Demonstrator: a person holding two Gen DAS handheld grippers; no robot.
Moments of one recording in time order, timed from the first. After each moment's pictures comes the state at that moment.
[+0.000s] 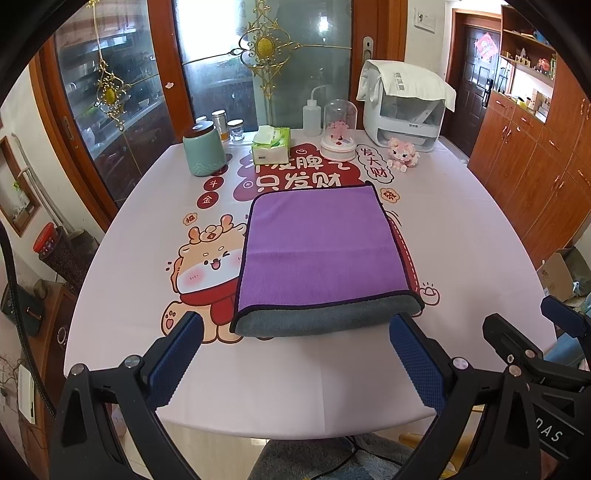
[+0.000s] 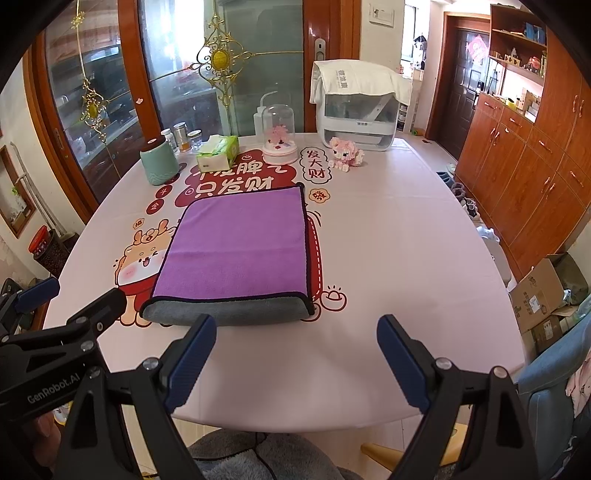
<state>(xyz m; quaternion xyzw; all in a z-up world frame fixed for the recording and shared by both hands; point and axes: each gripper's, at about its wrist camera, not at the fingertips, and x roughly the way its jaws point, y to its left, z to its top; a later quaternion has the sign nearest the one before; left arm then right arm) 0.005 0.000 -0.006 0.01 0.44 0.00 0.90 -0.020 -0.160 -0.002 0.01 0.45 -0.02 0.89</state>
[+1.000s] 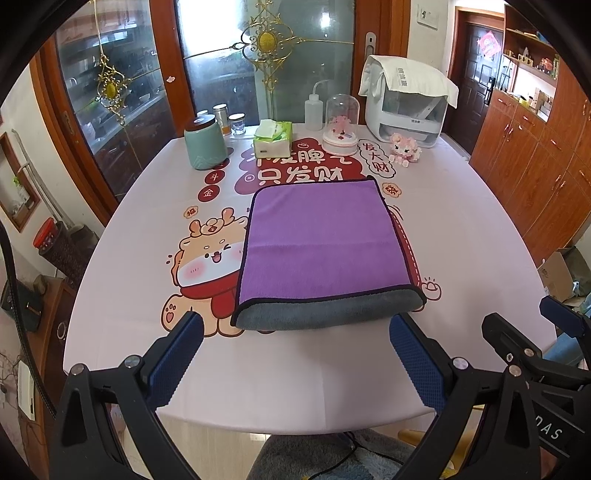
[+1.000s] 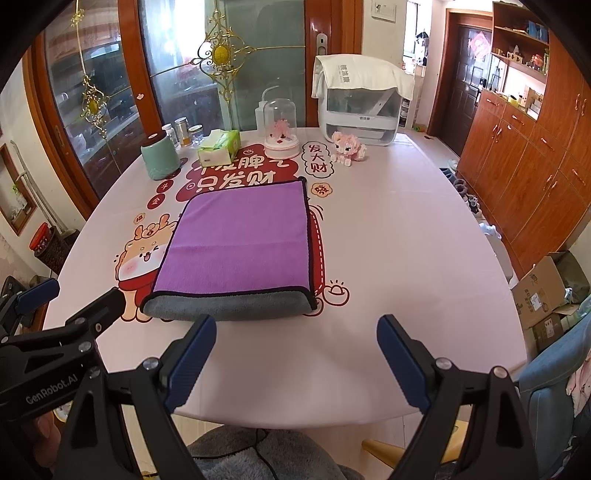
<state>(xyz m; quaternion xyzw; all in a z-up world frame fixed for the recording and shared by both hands) 0.004 0.000 -0.012 0.01 0.45 0.00 0.89 -0.022 -0.157 -0.009 0.01 0.46 -0.02 0.89</state>
